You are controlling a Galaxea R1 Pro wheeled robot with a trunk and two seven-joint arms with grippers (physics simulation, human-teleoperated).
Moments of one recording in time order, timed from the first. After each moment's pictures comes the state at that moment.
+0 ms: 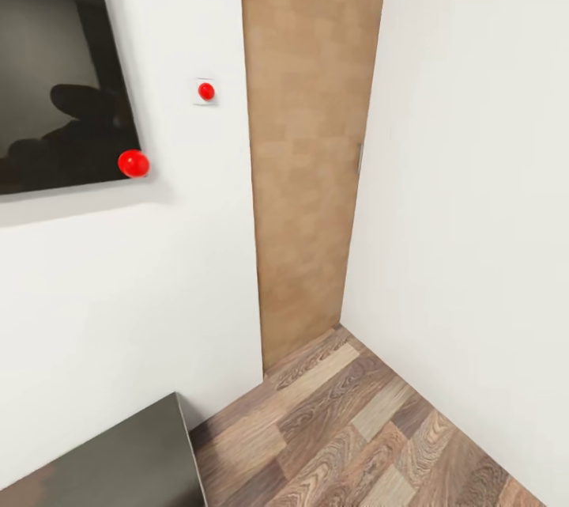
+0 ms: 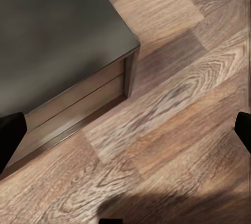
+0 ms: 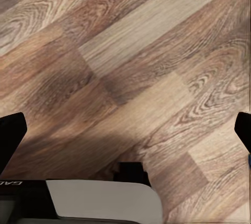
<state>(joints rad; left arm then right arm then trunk) -0.01 -0.01 0.02 -0.66 0.01 -0.06 0.00 0.01 -0.02 -0.01 -0.52 0.00 -0.07 0.01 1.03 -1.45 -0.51</state>
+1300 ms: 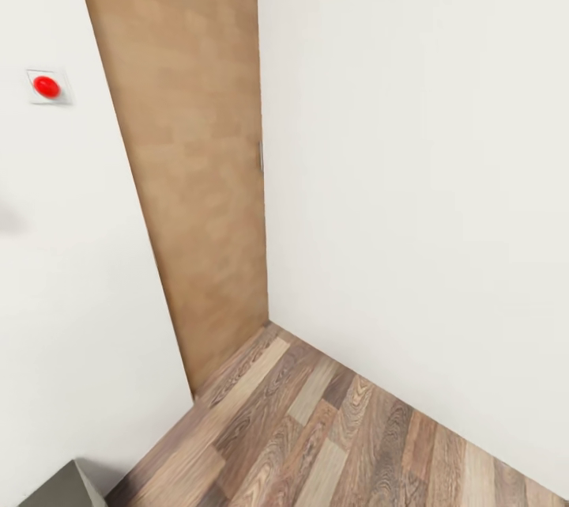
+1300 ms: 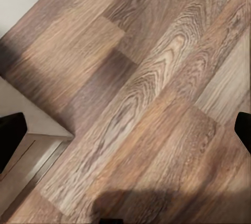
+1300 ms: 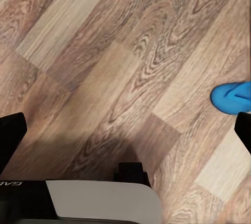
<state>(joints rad) -0.01 -0.01 0.02 -0.66 0.01 -0.06 0.00 0.01 -0.02 -0.01 -0.52 0.00 -0.07 0.01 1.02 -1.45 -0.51</state>
